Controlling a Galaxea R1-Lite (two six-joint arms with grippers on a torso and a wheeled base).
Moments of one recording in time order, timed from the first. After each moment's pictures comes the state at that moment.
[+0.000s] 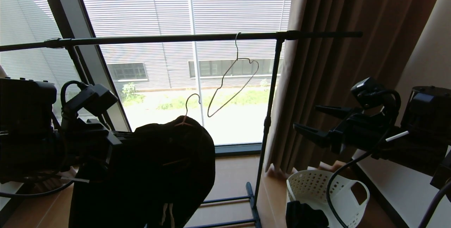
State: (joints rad) left arm -0.15 1.46 -0.74 -0.18 -0.41 0.33; right arm 0.29 1.62 -0.59 -0.82 0.37 -0.08
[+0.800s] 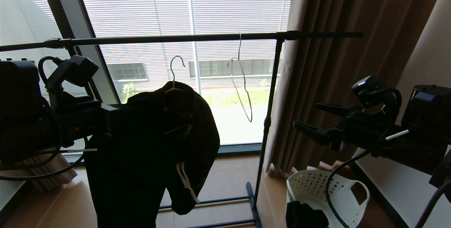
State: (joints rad) left arm -0.14 1.47 -0.77 -0.41 -0.33 0.11; right arm 0.29 1.63 -0.59 -0.86 0.37 -0.08
